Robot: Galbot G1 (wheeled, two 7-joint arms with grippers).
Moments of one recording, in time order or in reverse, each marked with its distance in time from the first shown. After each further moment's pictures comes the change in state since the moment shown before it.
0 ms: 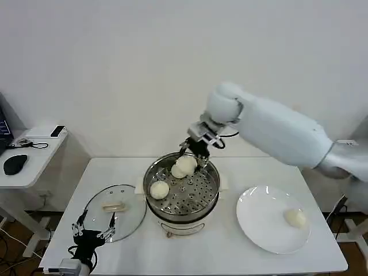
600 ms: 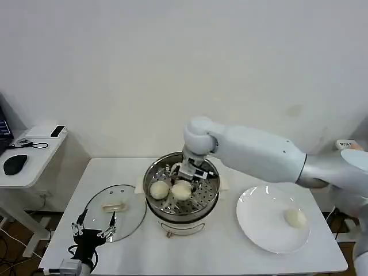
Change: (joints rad) left arm -0.008 -0.007 -0.009 -0.004 0.009 -0.003 -0.001; right arm -0.050 0.026 -0.124 0.083 -0.164 0.197 0.062
